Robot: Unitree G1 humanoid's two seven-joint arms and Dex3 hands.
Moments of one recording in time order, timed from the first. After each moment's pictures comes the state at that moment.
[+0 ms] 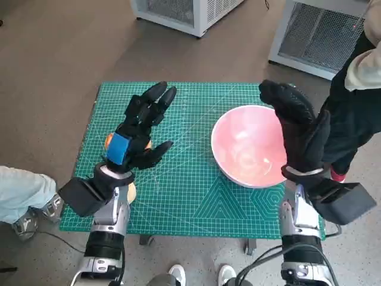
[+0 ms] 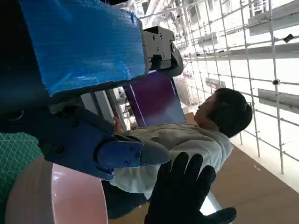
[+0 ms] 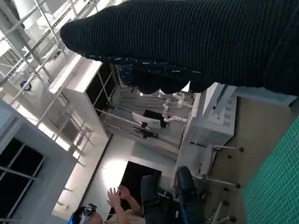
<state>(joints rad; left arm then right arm) -0.49 0.11 0.12 0.50 -0.25 -0.66 -0.49 -0.57 -0.08 -0.16 0.51 0.32 -0.72 0.44</state>
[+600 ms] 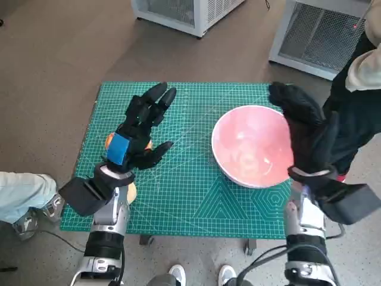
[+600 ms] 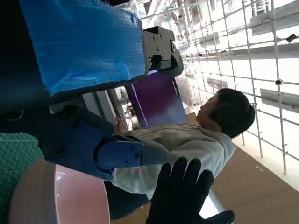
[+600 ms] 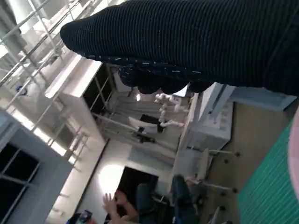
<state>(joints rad) -0.49 0.12 0.12 0.51 -0.24 -0.66 -0.49 -0.58 -0.14 -0.23 0.62 0.35 -0.76 0.47</state>
